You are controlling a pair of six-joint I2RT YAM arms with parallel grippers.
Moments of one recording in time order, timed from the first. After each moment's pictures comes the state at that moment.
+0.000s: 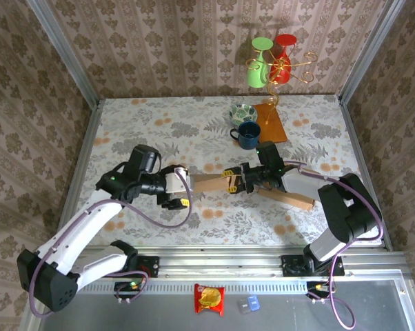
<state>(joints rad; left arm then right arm) -0.58 1.02 0.91 -0.77 0.56 0.92 0.41 1.59 0.77 0.07 -0.89 1.91</state>
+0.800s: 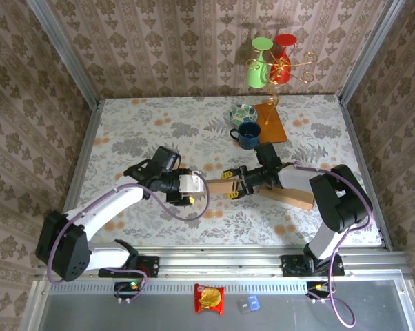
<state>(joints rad) -0.64 1.28 0.88 -0.62 0.34 0.97 0.38 1.70 0.80 0.00 -1.03 1.83</state>
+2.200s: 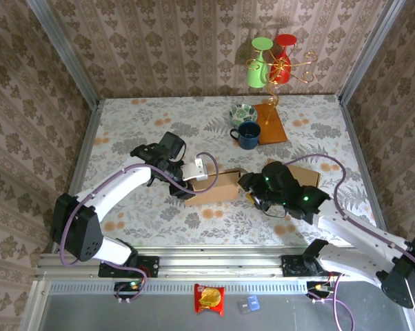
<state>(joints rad) -0.61 1.44 1.12 -0.91 0.41 0.73 0.71 1.01 0.71 -0.42 -0.07 1.47</state>
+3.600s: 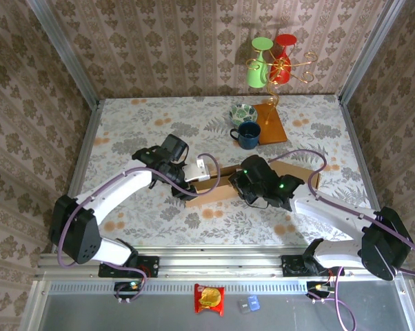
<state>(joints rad) -0.65 1.42 1.09 -0.85 0.36 0.67 0.75 1.25 0.83 -0.38 0.01 1.57</state>
